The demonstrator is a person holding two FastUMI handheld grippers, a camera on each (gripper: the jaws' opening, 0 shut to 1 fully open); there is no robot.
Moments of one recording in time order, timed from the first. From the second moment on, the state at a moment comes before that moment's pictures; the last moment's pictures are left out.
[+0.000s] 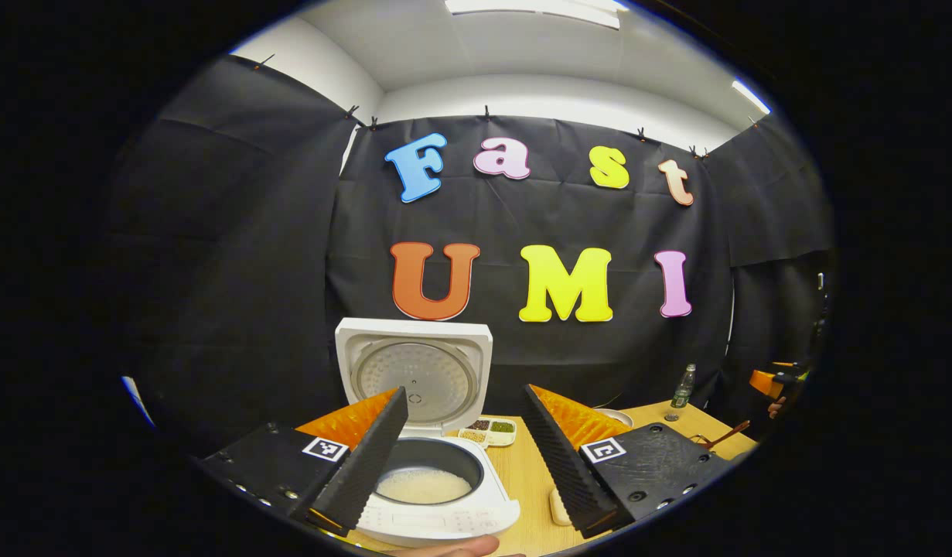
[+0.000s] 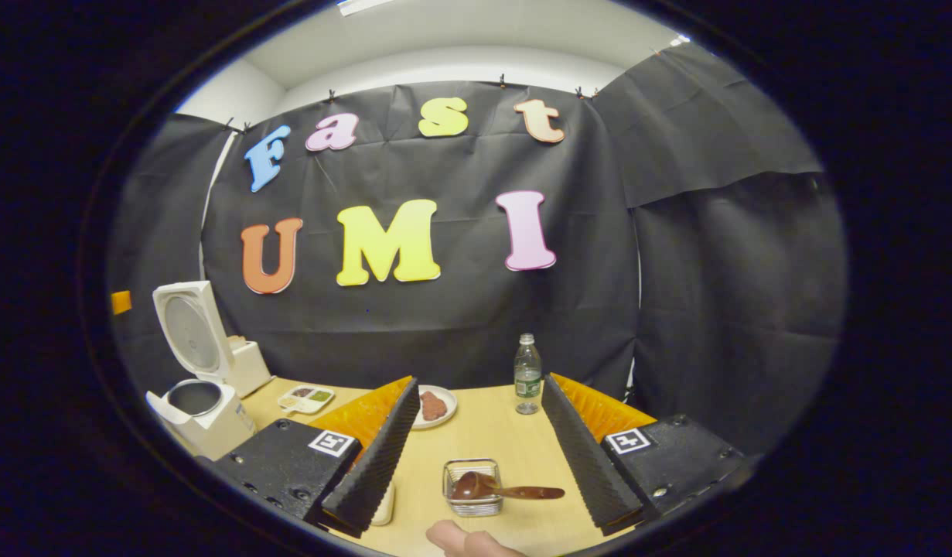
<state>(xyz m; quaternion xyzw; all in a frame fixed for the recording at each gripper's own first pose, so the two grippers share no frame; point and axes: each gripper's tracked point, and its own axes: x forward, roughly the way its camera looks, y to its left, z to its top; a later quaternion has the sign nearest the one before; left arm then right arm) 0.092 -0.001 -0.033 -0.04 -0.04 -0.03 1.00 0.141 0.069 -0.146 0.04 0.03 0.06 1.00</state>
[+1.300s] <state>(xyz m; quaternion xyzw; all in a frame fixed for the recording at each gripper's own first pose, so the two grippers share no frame) 0.343 0.082 -0.032 -0.01 0.05 0.02 1.00 0.073 0.155 -0.141 0.05 0.00 0.14 0.99</state>
